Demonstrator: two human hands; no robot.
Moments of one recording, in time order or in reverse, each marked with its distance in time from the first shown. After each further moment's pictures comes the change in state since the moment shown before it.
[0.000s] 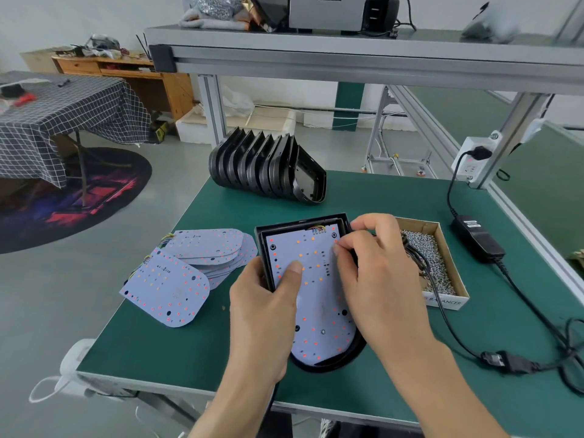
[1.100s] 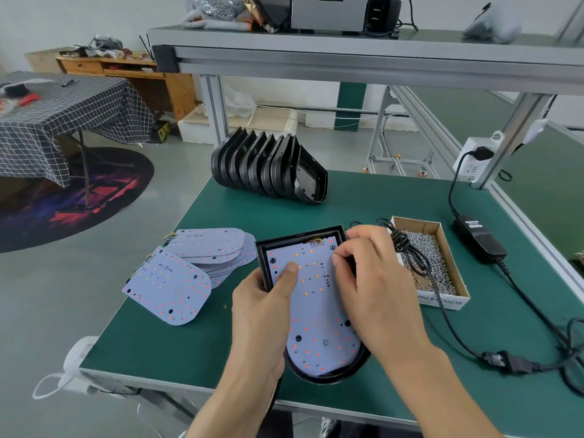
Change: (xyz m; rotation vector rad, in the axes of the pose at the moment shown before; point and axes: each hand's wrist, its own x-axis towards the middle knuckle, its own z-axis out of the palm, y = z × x) left_hand 0.005 -0.007 -0.002 -0.047 0.024 -0.213; right_hand -0.010 0.009 0.006 0.022 -0.074 0.009
